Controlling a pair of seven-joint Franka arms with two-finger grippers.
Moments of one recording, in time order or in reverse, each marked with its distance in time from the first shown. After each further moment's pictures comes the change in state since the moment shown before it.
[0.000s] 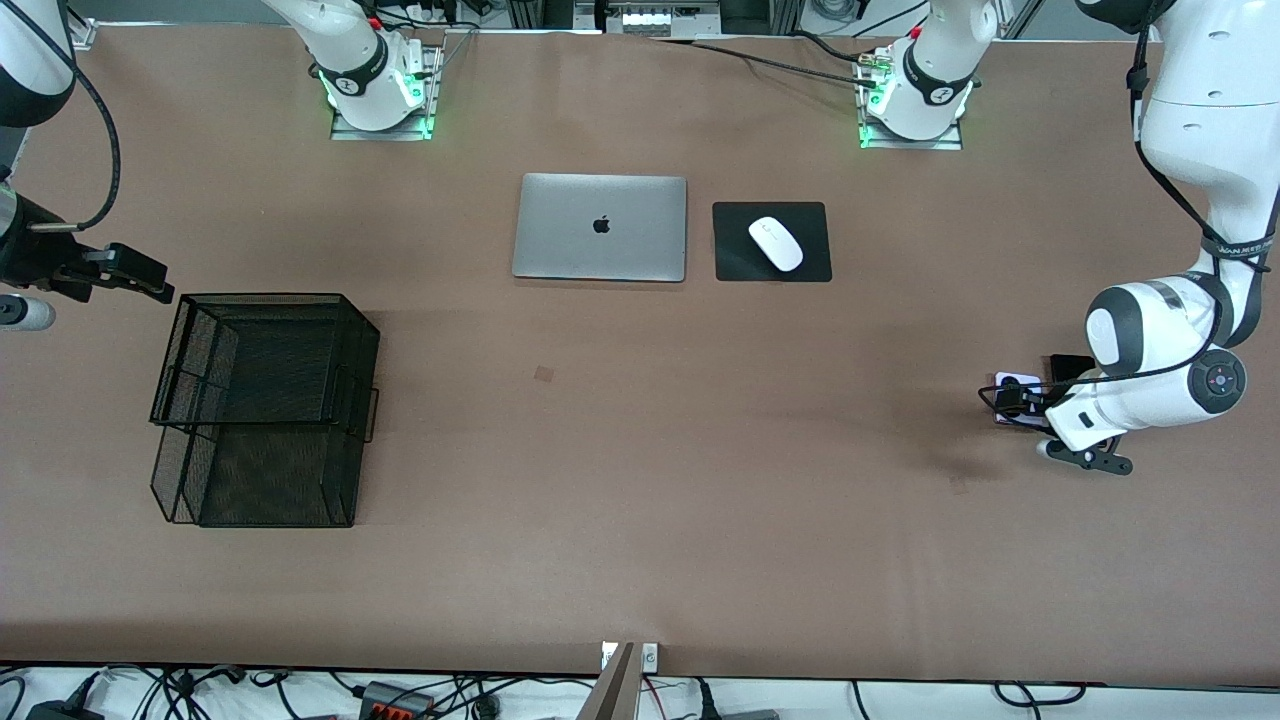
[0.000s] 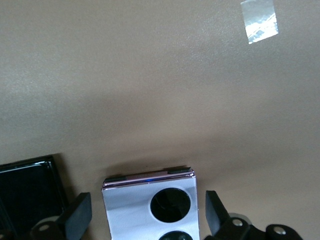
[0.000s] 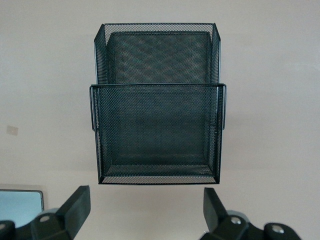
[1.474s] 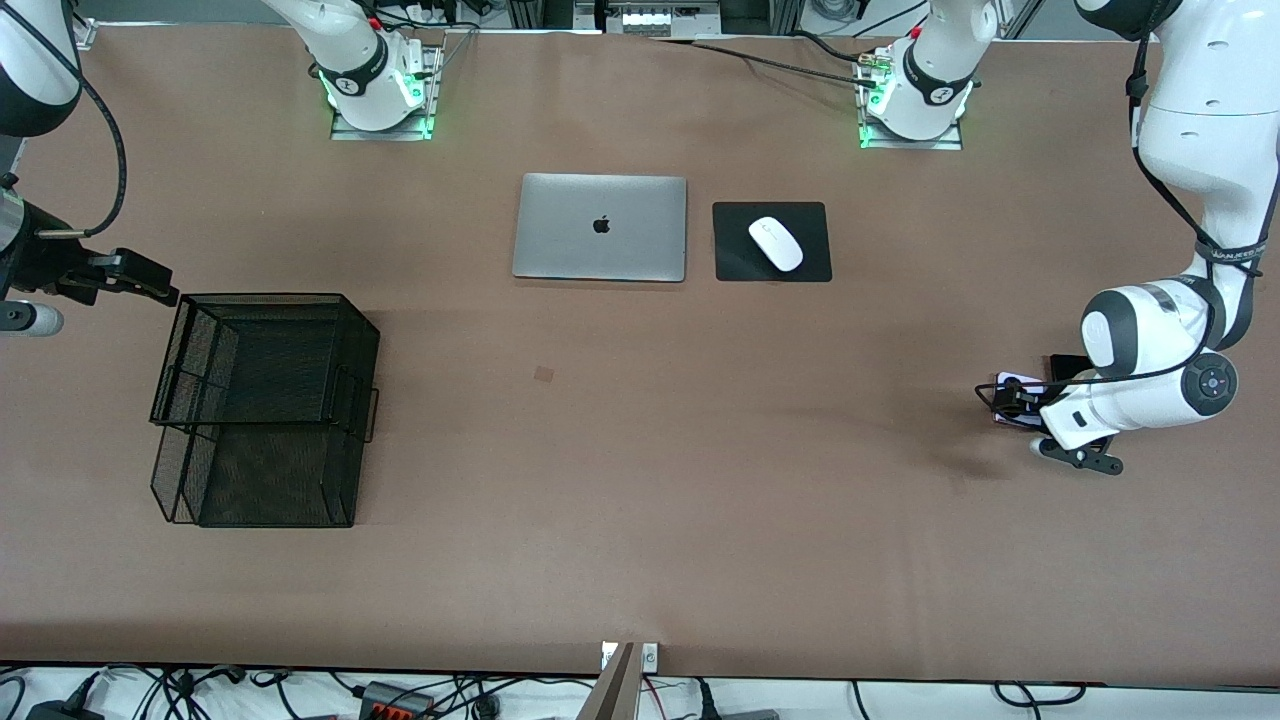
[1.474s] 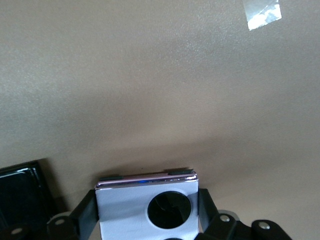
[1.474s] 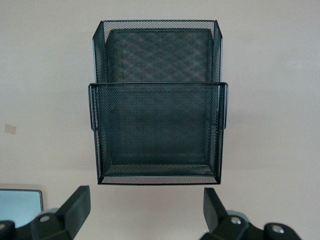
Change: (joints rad) left arm 0.013 0.021 -0.013 0.000 0.000 0.007 0.038; right arm 0.000 0.011 0.001 0.000 0.000 0.000 0.000
